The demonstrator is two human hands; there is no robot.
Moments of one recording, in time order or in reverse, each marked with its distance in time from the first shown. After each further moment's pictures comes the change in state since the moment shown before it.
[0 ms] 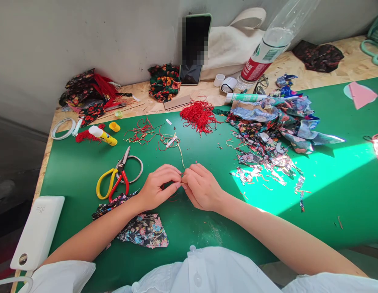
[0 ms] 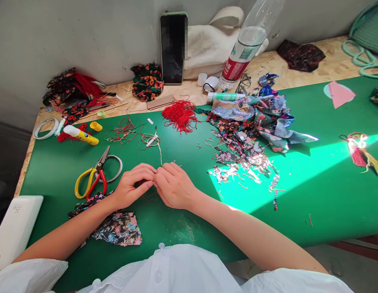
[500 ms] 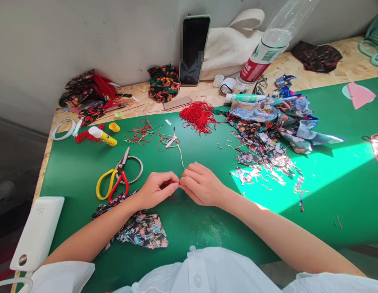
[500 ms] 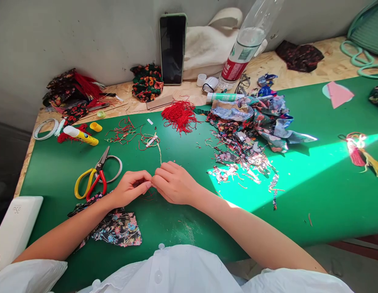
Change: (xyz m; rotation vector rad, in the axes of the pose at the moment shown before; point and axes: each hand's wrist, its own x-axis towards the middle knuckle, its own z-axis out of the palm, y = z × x) left_hand -0.001 0.006 -0.006 -0.171 -0.177 -0.386; right_hand 0.003 0.011 -0.006 -0.025 -0.069 -0.119
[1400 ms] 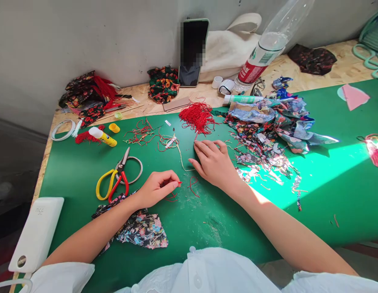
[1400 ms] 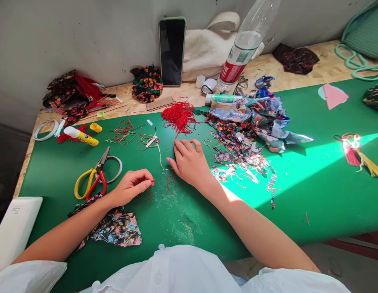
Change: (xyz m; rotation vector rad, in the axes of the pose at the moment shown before) left_hand 0.001 0.000 -0.002 -0.095 -0.055 -0.103; right_hand -0.004 0.035 -0.013 -0.440 -0.225 0.388
